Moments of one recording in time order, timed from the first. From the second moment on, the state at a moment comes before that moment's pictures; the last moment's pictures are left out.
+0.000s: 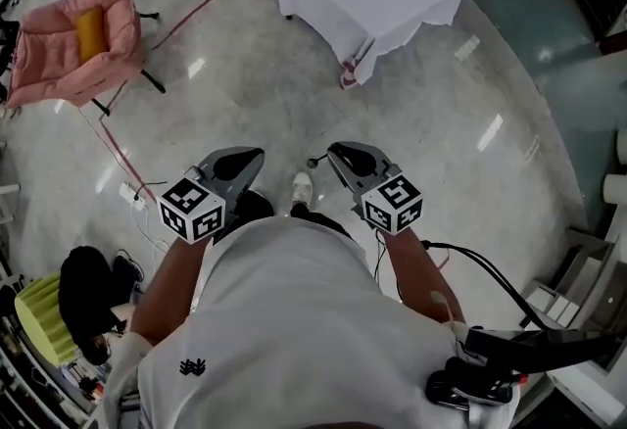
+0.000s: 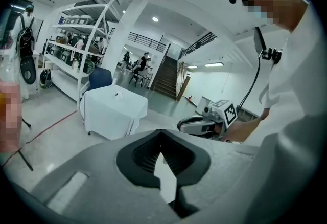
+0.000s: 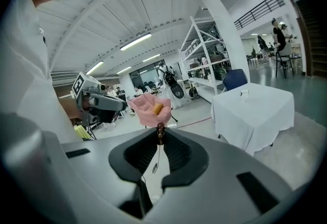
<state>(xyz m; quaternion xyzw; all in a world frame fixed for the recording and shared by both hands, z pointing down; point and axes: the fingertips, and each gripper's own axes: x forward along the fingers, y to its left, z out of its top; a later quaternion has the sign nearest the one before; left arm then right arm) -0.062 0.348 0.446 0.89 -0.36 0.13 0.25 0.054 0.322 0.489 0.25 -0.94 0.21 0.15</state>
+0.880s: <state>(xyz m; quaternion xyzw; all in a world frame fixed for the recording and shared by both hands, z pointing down) -0.081 0.149 0.438 0.92 -0.28 0.10 0.26 0.027 0.153 0.479 0.32 -0.91 0.22 0.14</state>
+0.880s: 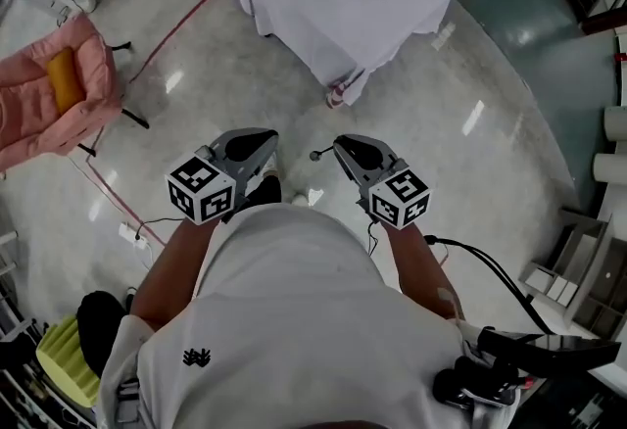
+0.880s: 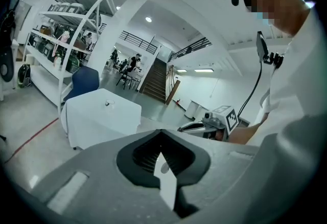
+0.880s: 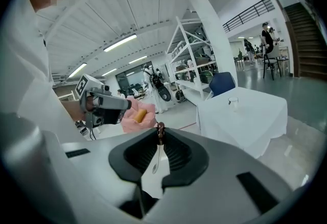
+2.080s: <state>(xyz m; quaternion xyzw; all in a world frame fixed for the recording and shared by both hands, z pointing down) -0.171 -0.112 0.438 0.90 -0.33 0.10 0.25 0.023 -0.189 0.454 0.39 -0.89 0.19 0.12</state>
